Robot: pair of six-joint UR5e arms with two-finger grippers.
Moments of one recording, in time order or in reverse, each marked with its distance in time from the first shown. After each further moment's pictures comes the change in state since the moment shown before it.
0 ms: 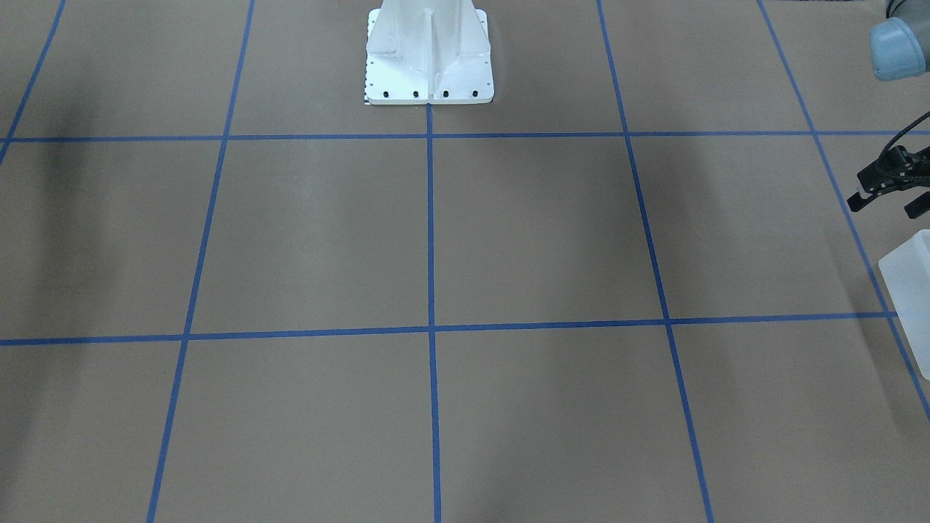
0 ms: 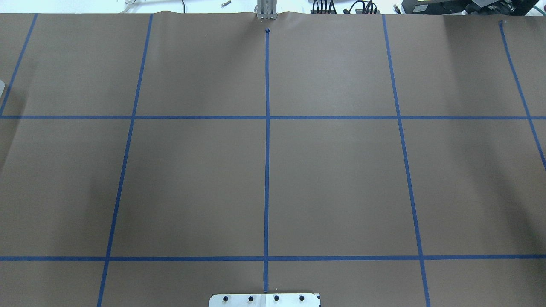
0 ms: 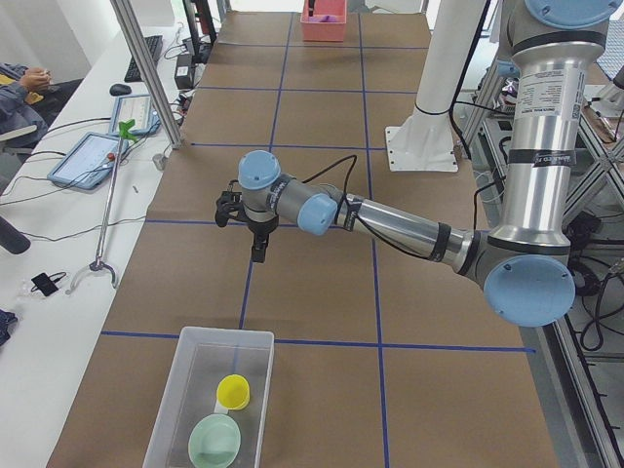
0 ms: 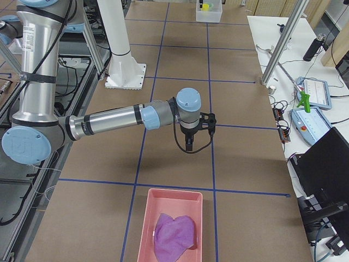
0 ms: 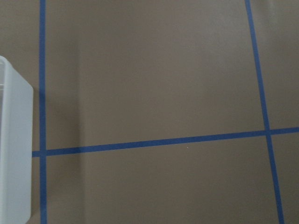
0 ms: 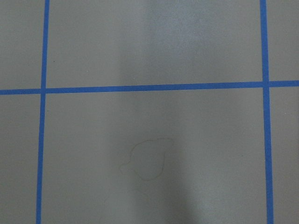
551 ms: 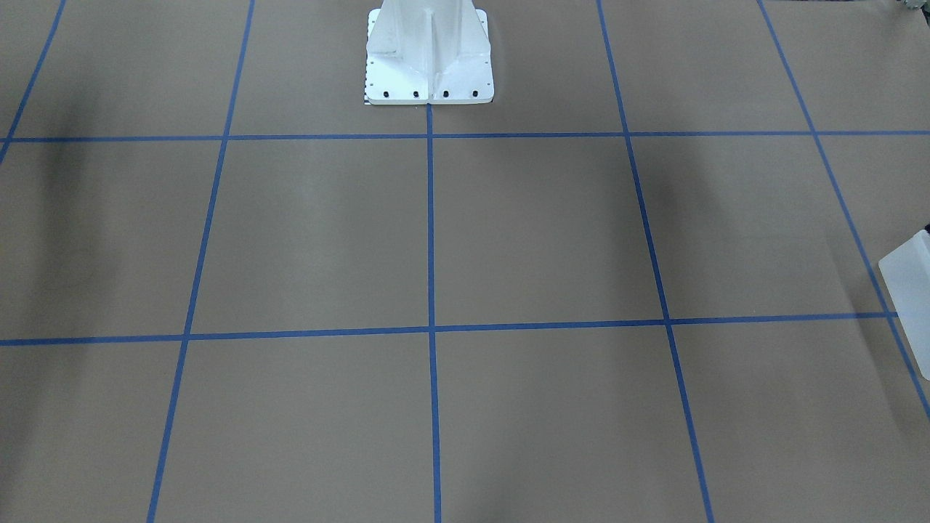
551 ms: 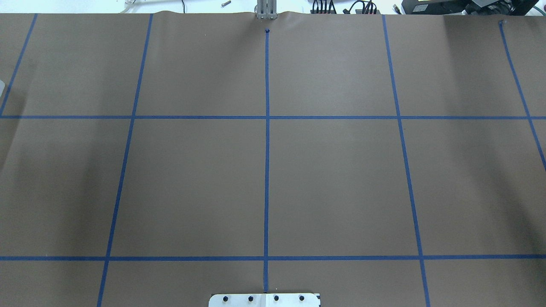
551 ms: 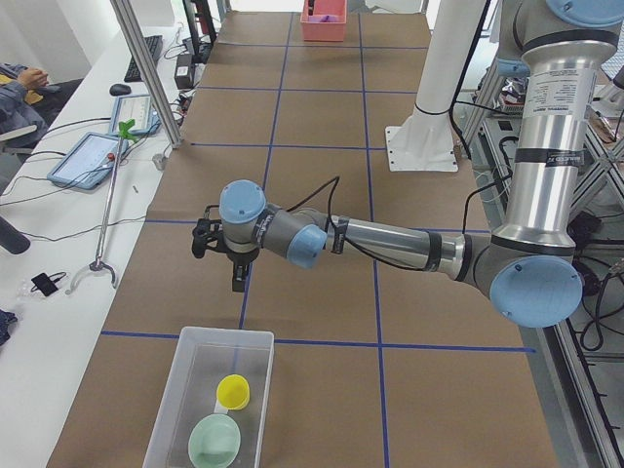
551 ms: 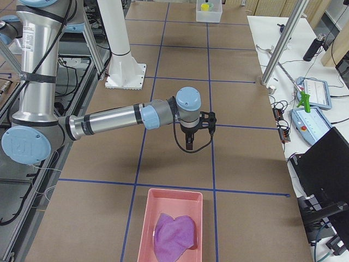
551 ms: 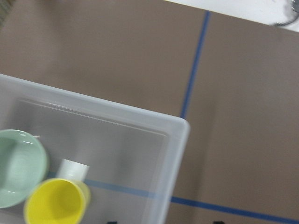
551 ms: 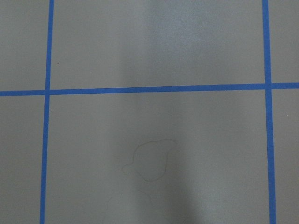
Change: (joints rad) left arm -0.086 -0.011 0.125 -0.157 -0.028 0.001; right arm 0.017 -0.002 0.005 0.007 0.031 0.001
